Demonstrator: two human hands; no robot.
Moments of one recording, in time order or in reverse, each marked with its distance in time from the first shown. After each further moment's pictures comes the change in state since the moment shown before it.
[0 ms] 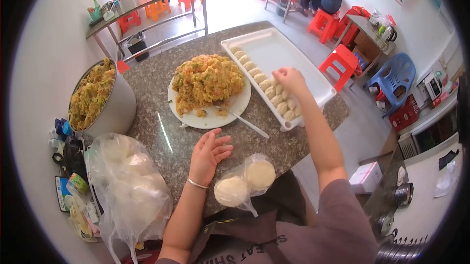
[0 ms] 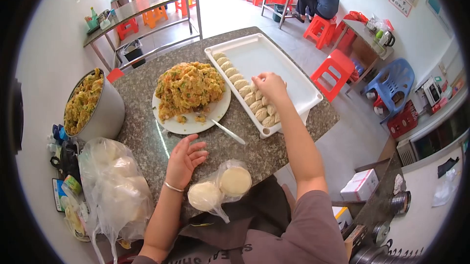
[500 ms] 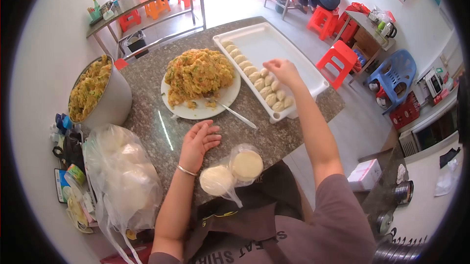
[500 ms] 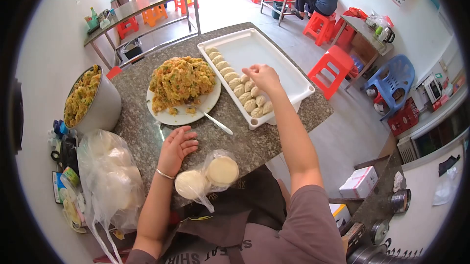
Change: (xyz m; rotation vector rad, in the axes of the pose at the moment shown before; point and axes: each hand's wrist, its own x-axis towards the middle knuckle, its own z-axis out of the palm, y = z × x) left_hand 0.007 -0.009 -0.002 0.120 0.001 0.038; right_hand -0.009 0.006 -0.015 0.153 -0.031 -0.075
